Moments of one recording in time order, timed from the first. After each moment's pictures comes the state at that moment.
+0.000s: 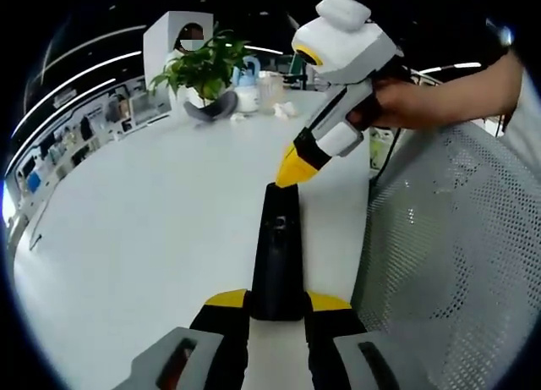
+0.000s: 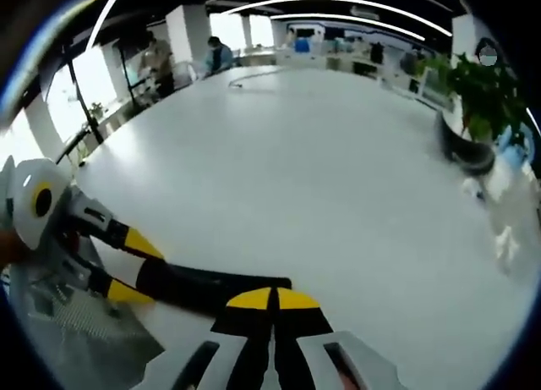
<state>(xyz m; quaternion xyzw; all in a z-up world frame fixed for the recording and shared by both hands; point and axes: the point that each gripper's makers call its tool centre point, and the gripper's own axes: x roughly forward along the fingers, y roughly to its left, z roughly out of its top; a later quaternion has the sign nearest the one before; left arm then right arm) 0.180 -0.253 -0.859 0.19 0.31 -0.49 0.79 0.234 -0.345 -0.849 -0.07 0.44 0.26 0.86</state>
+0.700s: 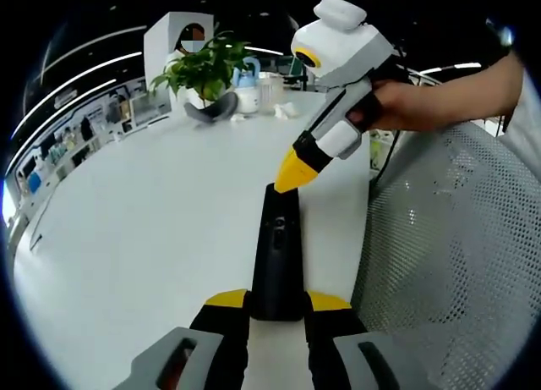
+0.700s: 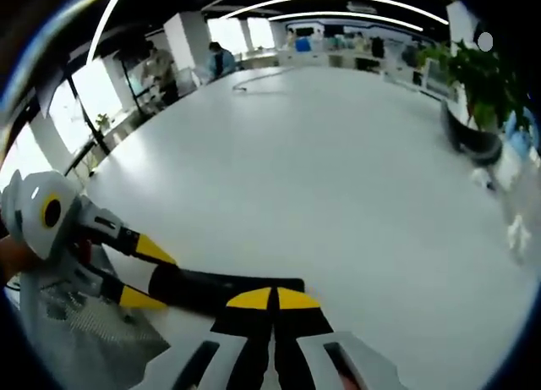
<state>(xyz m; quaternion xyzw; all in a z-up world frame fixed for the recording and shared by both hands) 0.181 -0.254 -0.859 0.19 0.31 -0.49 0.79 0.230 -0.337 -0.848 -0.04 0.44 0.28 0.85</state>
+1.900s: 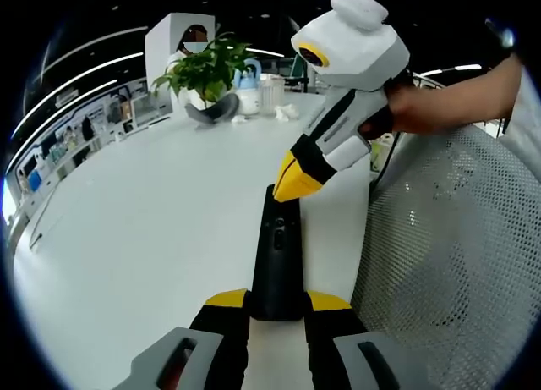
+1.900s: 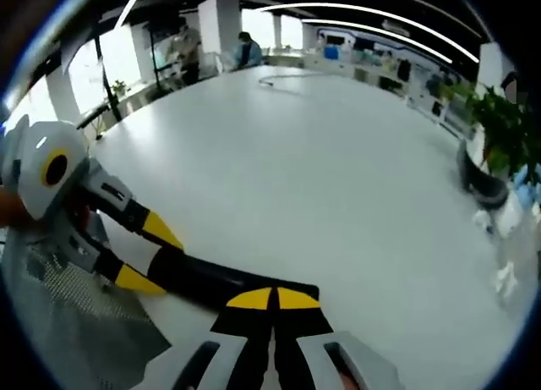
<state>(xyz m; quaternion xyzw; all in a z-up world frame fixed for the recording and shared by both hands) 0.181 -0.253 -0.860 0.18 0.30 -0.49 0.80 0.224 -0.323 -0.850 -0.15 0.41 0.31 0.85</state>
